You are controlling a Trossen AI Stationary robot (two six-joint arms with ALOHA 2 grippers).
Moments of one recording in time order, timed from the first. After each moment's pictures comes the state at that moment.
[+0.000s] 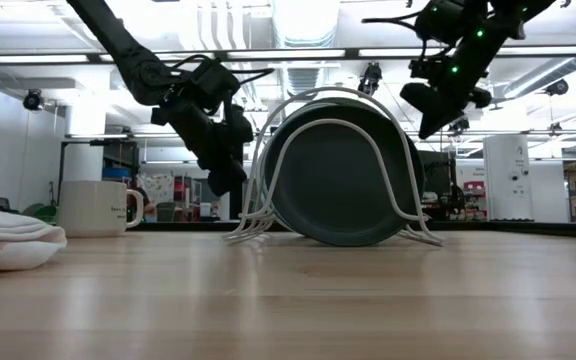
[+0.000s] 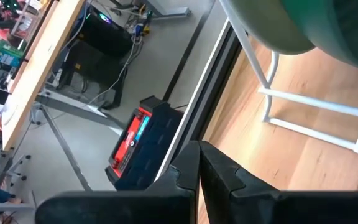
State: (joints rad) left arm 0.51 1.69 0.86 0.21 -0.51 0.49; right arm -0.54 1.14 0.86 -0.54 0.46 0.16
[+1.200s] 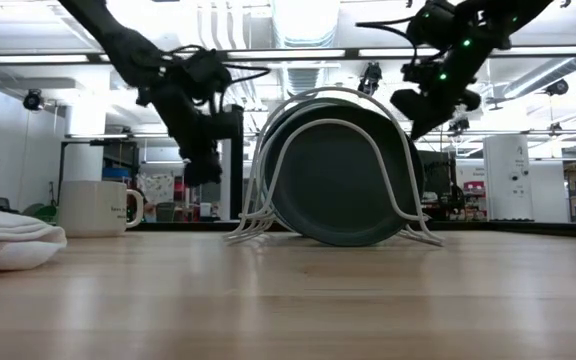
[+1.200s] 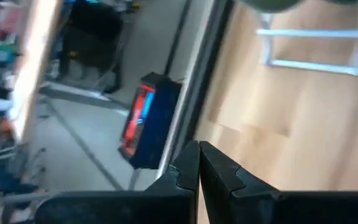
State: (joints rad) left arm 0.50 1.58 0.86 -0.03 -0.55 0.56; right arm -0.56 1.20 0.86 -0.40 0.50 0.11
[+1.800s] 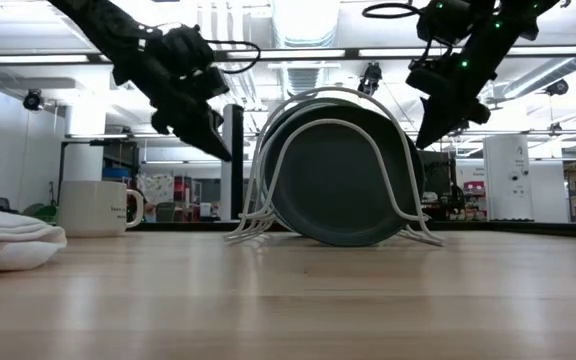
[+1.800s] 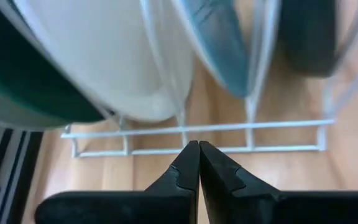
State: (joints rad) left arm 0.50 1.38 0.84 -0.26 0.25 0.51; right arm -0.40 1.12 0.81 -0.60 0.21 0.30
